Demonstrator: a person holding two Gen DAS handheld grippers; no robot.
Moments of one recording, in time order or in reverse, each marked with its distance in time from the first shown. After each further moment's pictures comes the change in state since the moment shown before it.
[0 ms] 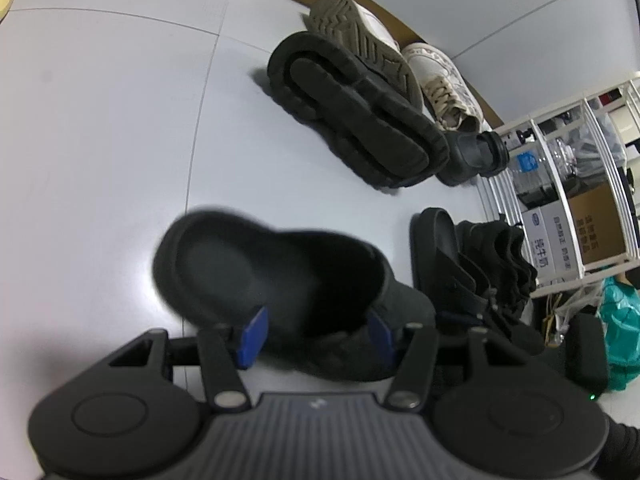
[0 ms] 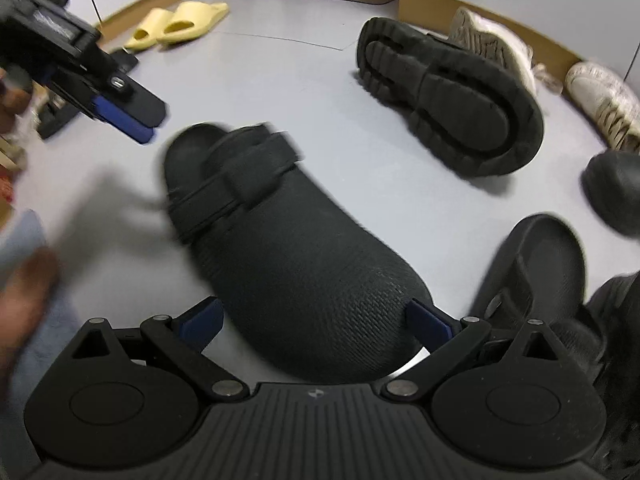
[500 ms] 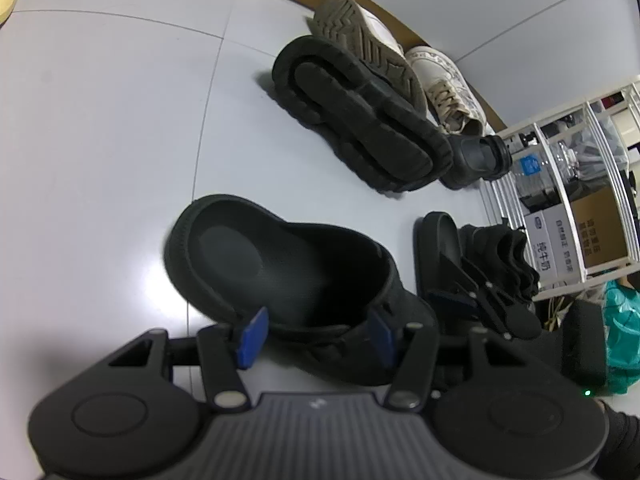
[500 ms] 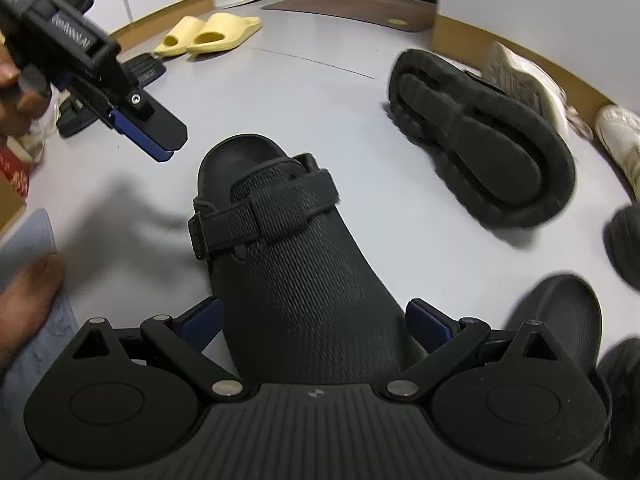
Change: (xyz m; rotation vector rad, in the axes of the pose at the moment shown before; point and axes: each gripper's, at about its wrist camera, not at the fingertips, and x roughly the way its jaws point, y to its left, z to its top) left arm -0.002 0.002 0.001 -0.002 -0.005 0.007; right arm 0.028 0.012 0.023 -0.164 -0.050 -0.012
